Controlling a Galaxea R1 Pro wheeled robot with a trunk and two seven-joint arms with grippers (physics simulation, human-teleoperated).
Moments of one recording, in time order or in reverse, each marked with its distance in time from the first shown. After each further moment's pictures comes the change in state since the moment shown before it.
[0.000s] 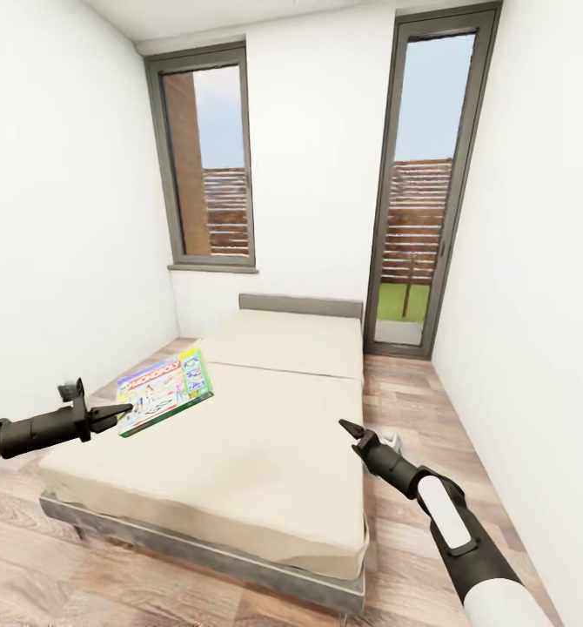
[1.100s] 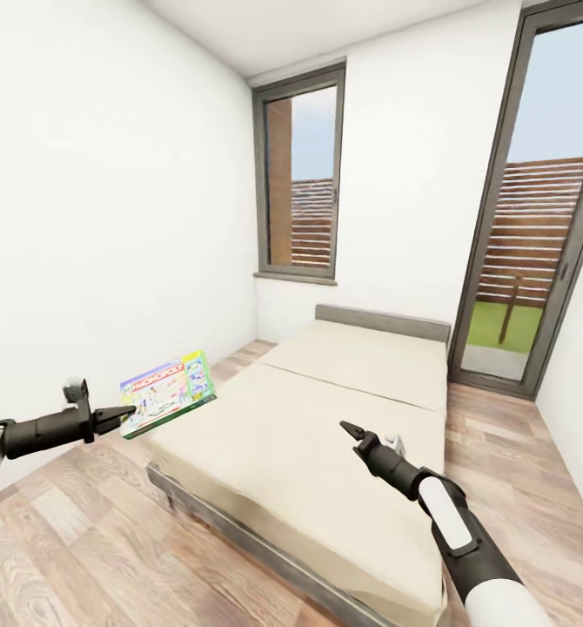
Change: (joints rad) left arm 0.000 -0.012 -0.002 0.001 -0.011 -0.001 0.012; right arm 0.000 -0.005 -0.001 0.011 0.001 -0.001 -0.002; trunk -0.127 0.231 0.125
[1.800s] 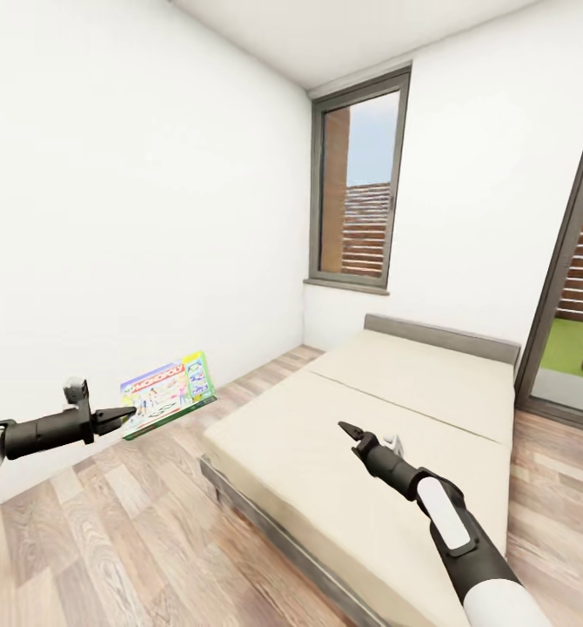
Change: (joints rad) left arm 0.000 0.000 -0.001 0.002 -0.007 -0.002 0.001; right arm 0.000 0.006 0.001 0.000 0.002 -0.001 -0.003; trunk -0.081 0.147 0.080
